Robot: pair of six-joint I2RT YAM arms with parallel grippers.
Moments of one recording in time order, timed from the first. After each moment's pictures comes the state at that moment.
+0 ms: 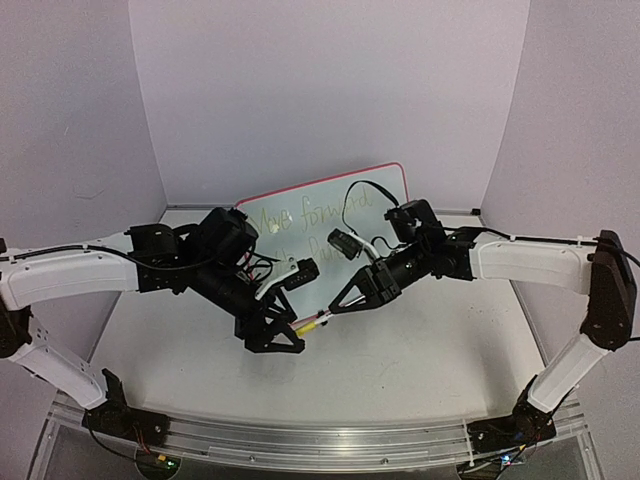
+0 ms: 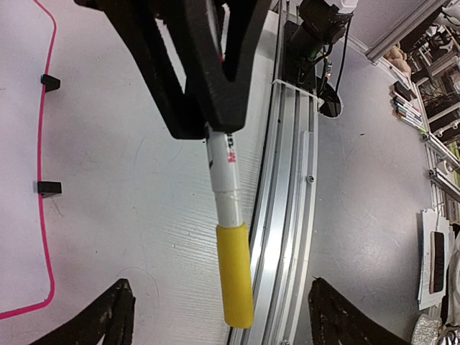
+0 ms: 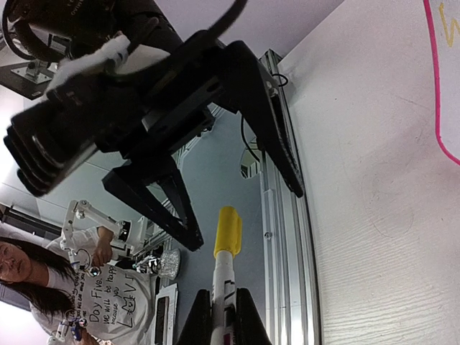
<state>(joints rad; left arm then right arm) -1.05 1.37 1.14 -0.58 0.49 0.05 0.77 1.61 1.14 -0.23 -1.17 0.33</state>
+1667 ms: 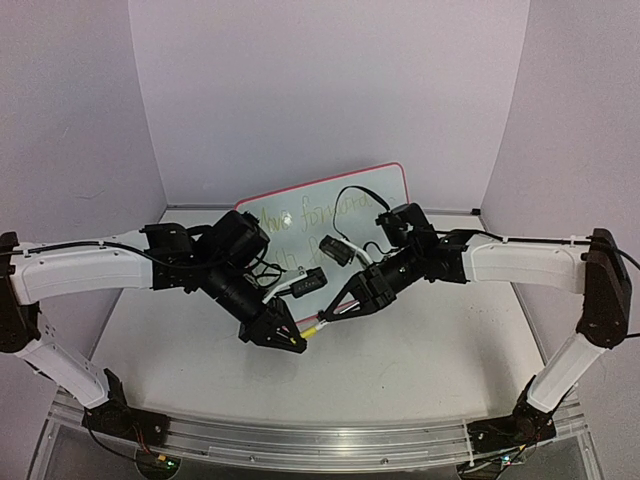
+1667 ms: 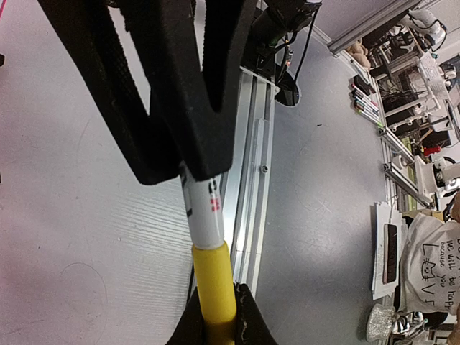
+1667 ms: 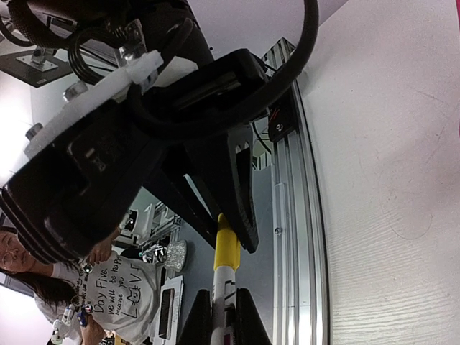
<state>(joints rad) -1.04 1.44 1.18 -0.61 0.66 -0.02 0.81 1.64 1.16 -0.22 -1.19 0.32</state>
